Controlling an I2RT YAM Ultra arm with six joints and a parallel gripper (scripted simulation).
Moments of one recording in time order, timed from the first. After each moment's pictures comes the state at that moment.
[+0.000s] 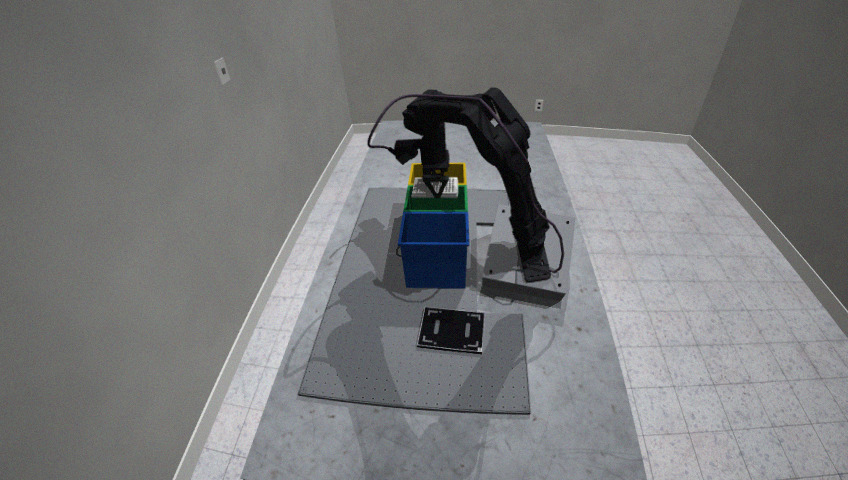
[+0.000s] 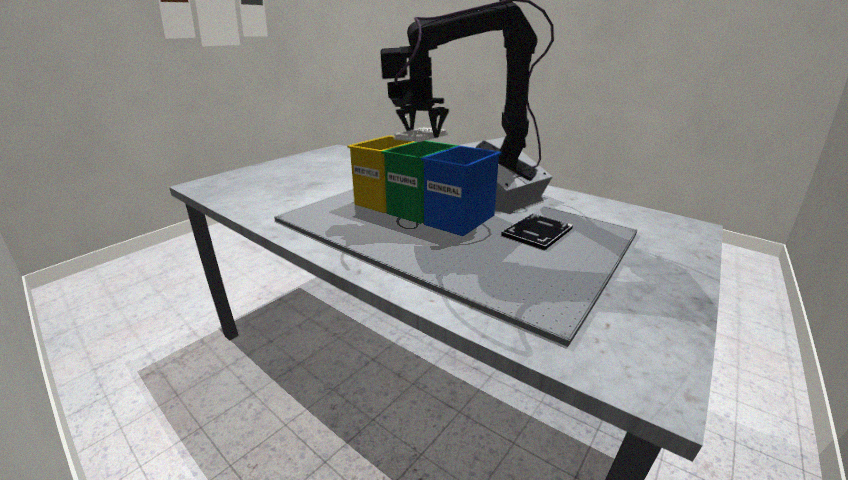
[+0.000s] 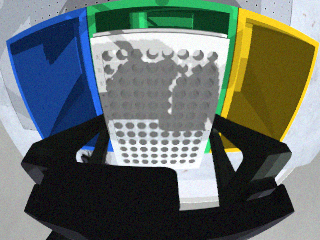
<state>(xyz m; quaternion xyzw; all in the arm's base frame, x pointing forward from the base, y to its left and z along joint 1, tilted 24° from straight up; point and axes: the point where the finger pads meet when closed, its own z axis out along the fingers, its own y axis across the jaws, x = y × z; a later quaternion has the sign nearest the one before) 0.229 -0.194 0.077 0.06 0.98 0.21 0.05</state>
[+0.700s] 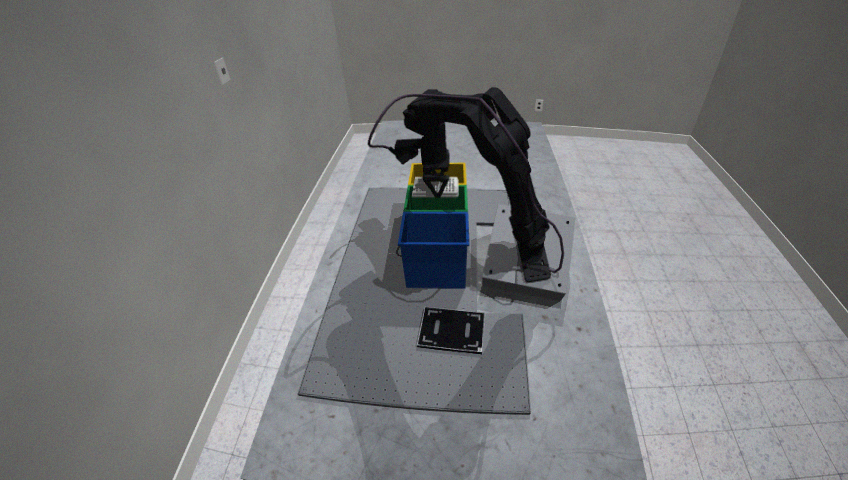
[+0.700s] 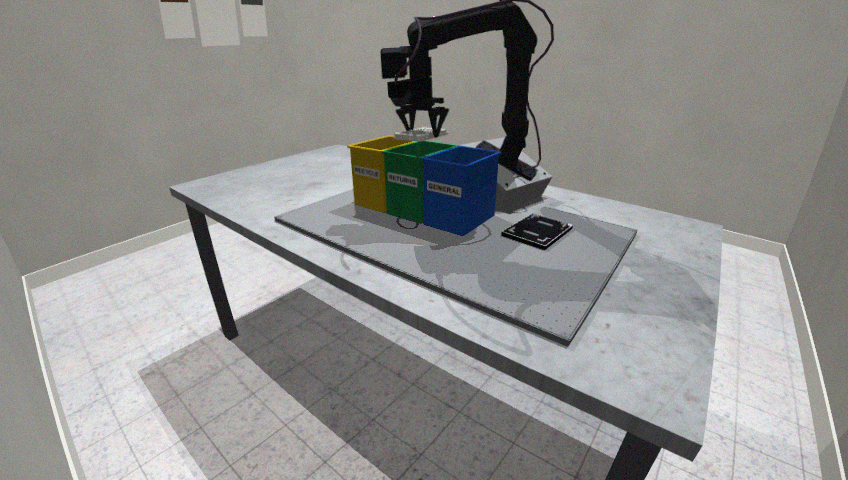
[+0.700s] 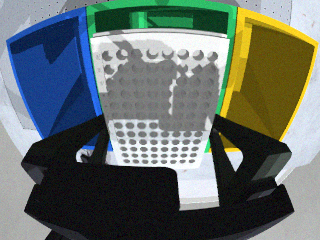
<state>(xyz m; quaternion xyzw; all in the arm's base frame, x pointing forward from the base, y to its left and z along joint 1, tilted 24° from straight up) 0.229 -0.195 0.077 0.05 0.98 0.21 0.05</state>
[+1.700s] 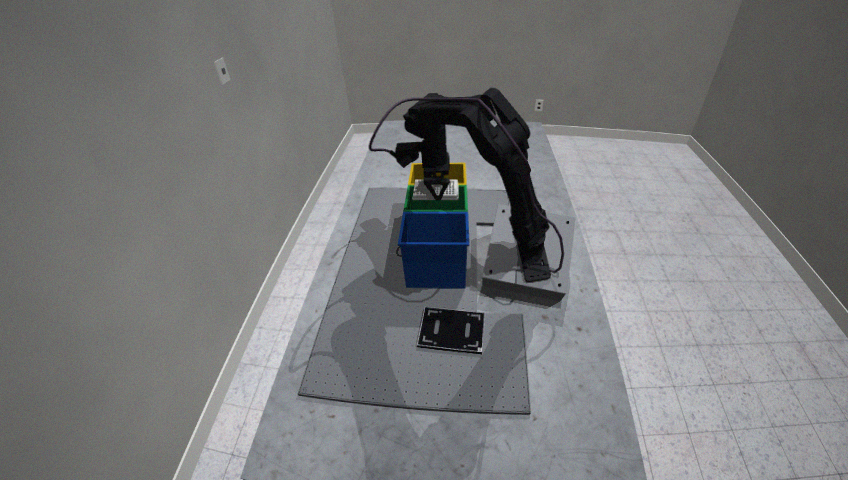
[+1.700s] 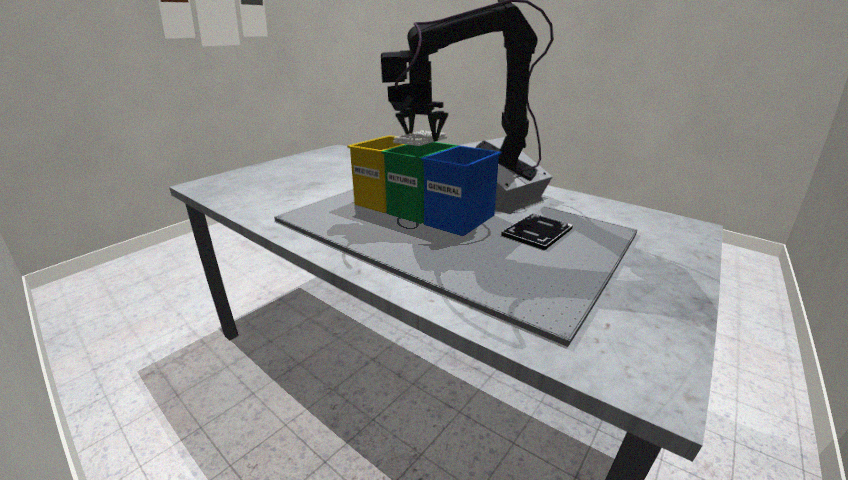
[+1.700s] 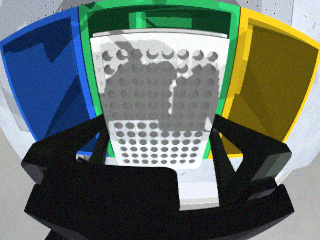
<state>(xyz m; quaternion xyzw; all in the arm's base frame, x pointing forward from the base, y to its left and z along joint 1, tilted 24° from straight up) 0.230 -0.193 0.066 0.05 0.98 0.20 0.05</state>
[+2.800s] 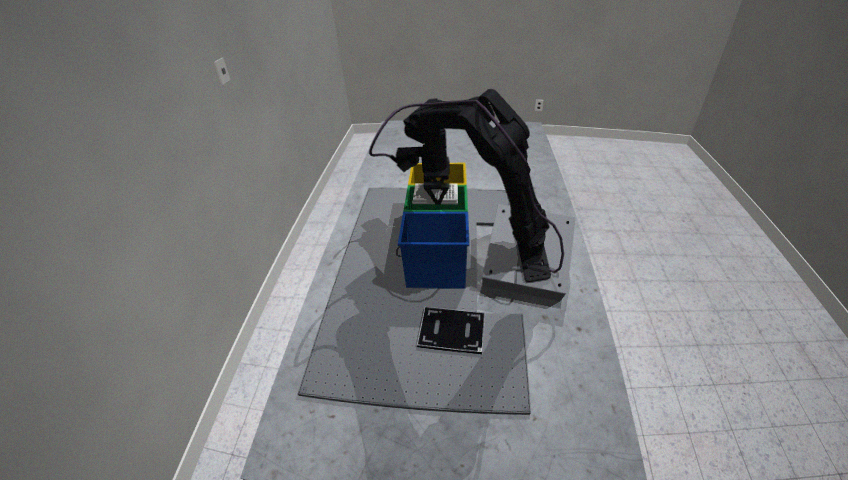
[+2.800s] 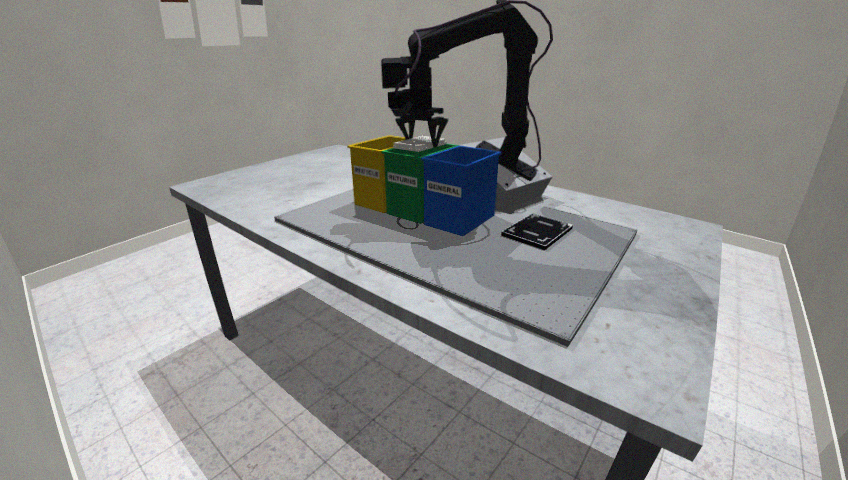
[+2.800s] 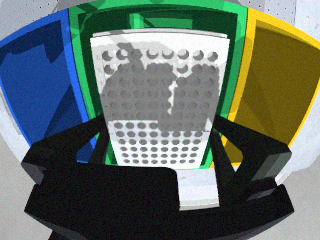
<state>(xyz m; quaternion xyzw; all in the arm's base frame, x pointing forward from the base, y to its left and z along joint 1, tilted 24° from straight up) 0.233 -0.188 0.052 0.05 0.98 0.20 0.05</state>
